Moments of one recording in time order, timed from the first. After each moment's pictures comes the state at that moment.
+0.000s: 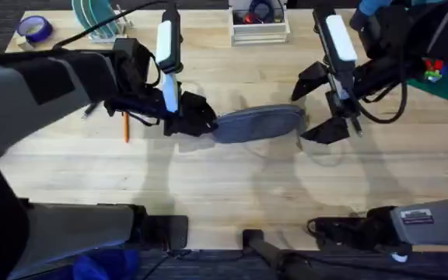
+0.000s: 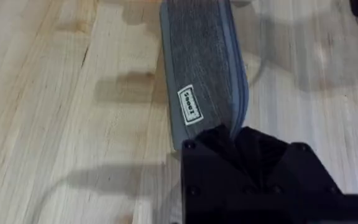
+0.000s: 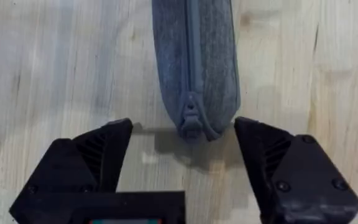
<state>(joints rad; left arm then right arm) -0.02 1.53 0.82 -0.78 0.95 1.34 0.05 1.62 1.09 -1.03 -0.60 -1.62</state>
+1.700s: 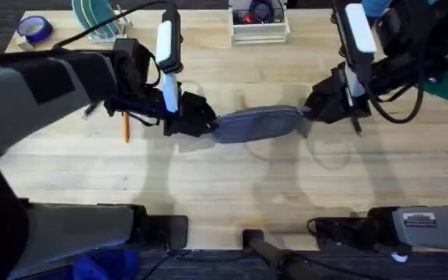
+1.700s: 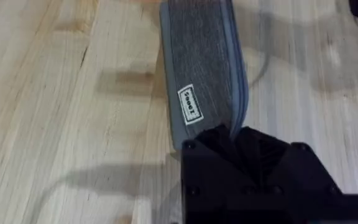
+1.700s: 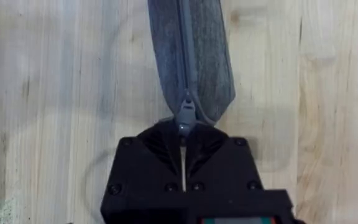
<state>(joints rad) -0.02 1.53 0.82 -0.78 0.95 1.34 0.00 1.56 1.09 -1.07 -0.62 -1.60</state>
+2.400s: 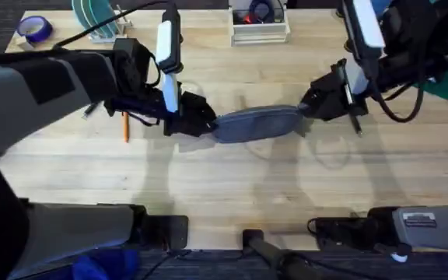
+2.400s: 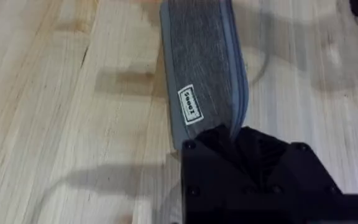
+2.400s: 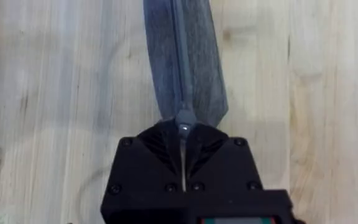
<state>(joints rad) -0.02 1.53 0.82 -0.78 0.95 1.34 0.00 1.56 1.09 -1.05 -0.70 -1.60</state>
